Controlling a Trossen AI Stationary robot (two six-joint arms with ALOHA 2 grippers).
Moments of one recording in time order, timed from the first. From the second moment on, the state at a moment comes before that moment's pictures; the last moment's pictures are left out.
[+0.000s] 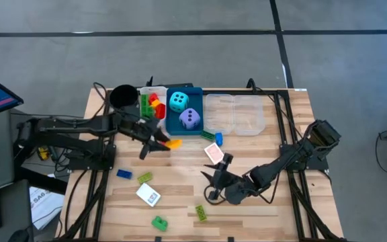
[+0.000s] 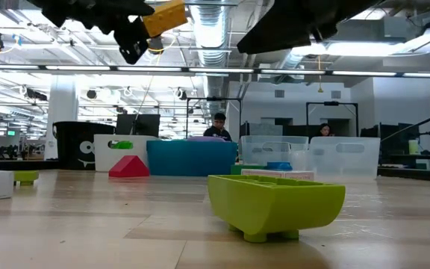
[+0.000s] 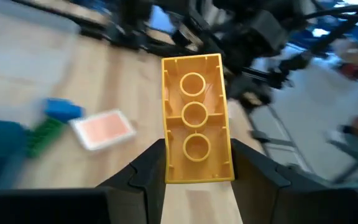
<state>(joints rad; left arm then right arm) 0.17 1.00 0.68 -0.05 0.42 -0.22 0.55 1.72 0.99 0.12 0.97 0.18</state>
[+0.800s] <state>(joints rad) 0.15 1.17 0.68 0.02 0.66 -0.32 0.29 1.72 0.99 0.36 0.65 -0.38</state>
